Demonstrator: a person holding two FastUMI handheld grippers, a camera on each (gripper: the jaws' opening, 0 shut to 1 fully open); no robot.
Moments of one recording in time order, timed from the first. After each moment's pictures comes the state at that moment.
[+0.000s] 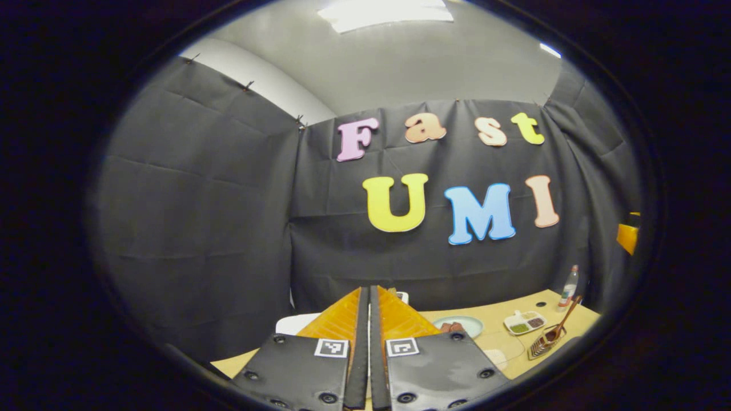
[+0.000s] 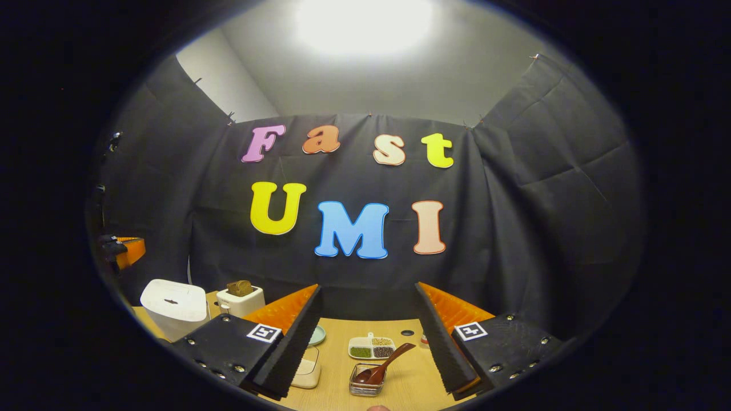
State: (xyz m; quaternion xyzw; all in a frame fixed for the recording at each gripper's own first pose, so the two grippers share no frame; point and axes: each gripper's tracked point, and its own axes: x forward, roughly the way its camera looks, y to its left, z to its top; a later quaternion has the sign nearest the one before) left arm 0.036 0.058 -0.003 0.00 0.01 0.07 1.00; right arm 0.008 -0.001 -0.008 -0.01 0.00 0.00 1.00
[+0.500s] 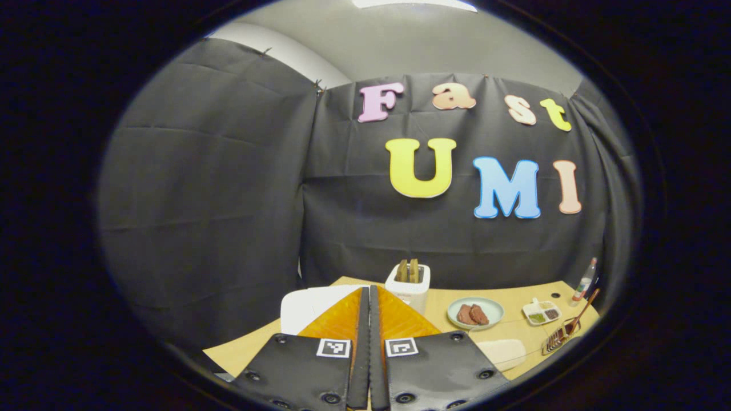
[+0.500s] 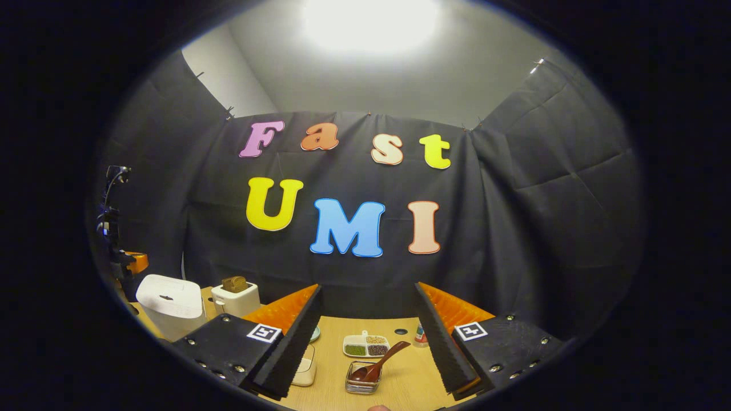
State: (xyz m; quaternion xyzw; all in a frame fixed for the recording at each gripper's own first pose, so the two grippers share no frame) left arm 0.093 0.102 -0.100 -0.04 0.11 0.07 0.99; right arm 0.001 0.001 -0.009 -0.02 0.01 -0.02 1.00
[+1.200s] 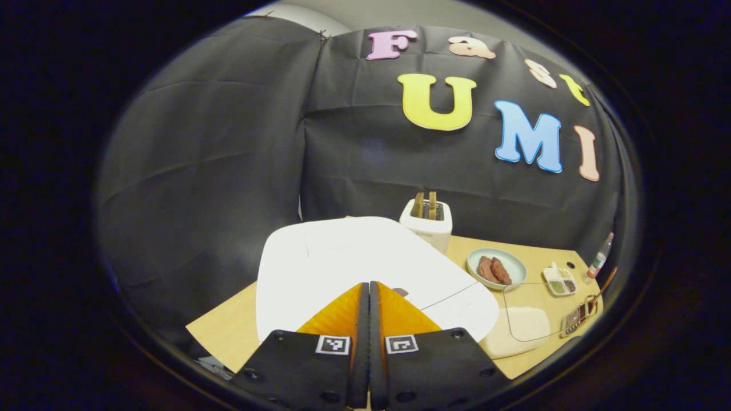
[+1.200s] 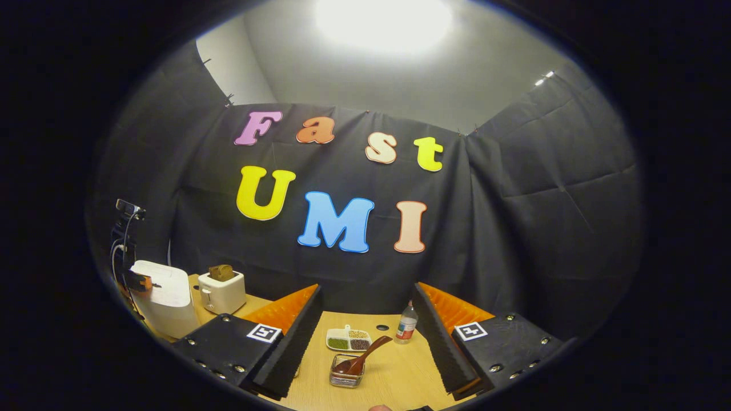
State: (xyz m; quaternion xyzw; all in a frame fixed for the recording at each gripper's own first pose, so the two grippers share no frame) left arm 0.123 0.117 -0.211 -0.04 0.22 0.08 0.97; right arm -0.018 -0.006 -0.007 -0.06 0.02 -0.06 1.00
